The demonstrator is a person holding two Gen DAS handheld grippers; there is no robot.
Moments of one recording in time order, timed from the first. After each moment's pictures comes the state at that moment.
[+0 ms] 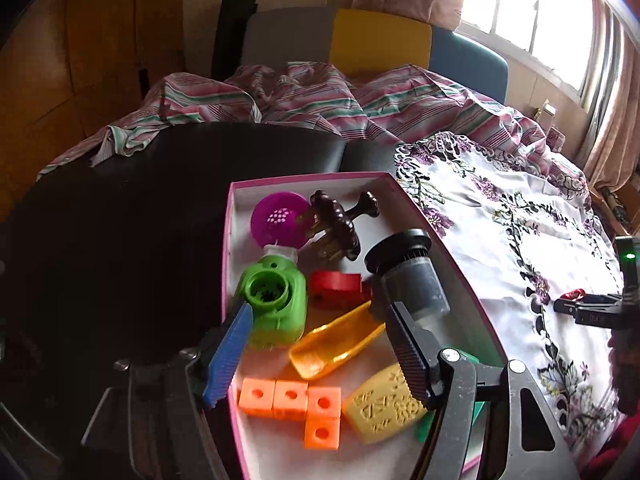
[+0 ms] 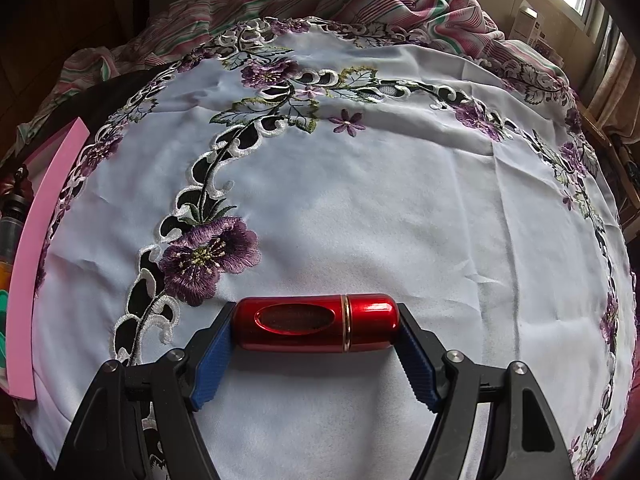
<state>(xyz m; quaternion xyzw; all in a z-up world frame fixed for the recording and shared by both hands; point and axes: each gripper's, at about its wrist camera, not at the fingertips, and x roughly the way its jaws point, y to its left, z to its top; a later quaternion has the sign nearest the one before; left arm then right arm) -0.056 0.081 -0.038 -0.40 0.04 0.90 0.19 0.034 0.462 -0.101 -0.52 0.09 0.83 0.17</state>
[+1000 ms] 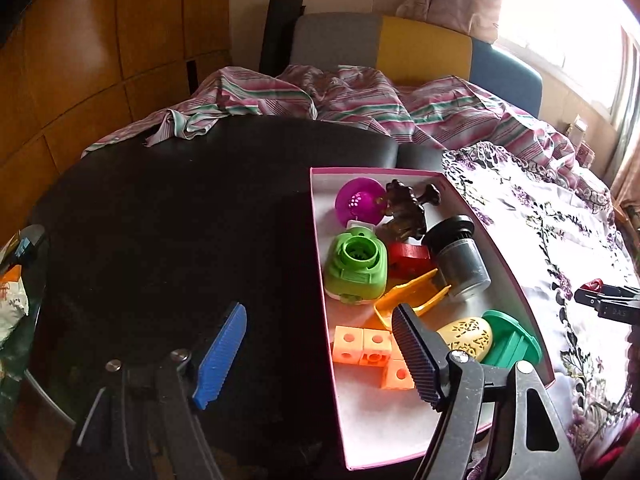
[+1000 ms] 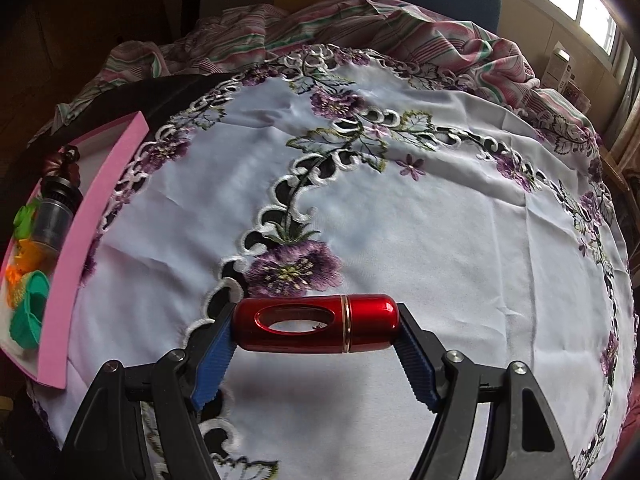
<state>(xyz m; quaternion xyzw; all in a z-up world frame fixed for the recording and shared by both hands) -0.033 0.022 -0.032 -0.40 0.03 0.91 0.13 0.024 0.416 -0.074 -0.49 0.06 0.86 0.11</state>
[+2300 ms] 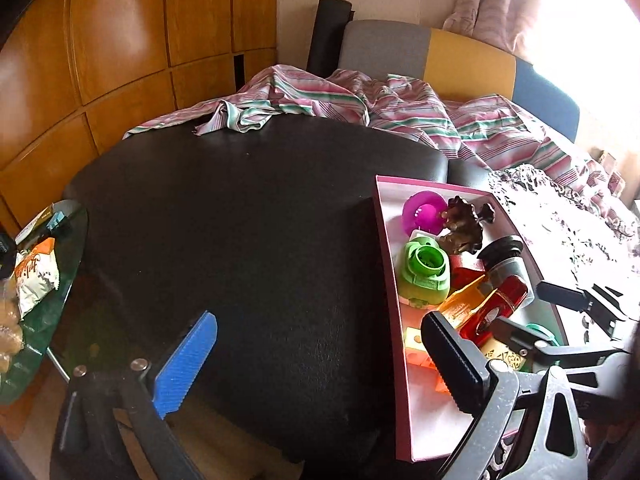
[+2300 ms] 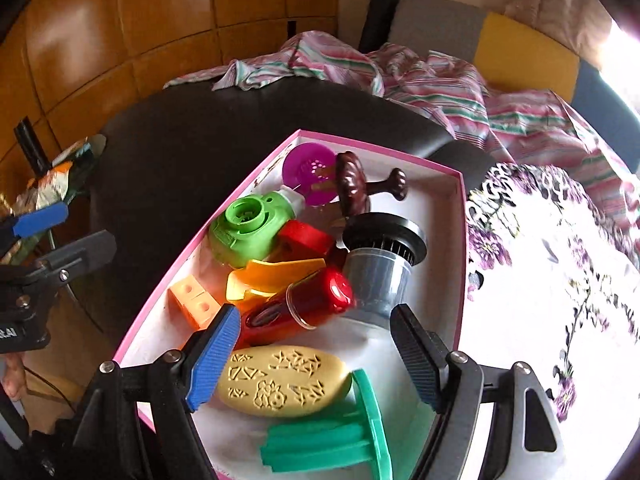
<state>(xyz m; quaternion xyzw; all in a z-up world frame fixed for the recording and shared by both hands) -0.034 -0.018 -0.029 -0.39 0.00 0.92 0.06 -0.045 0.173 -0.054 -0.45 -0.04 0.89 -0.09</state>
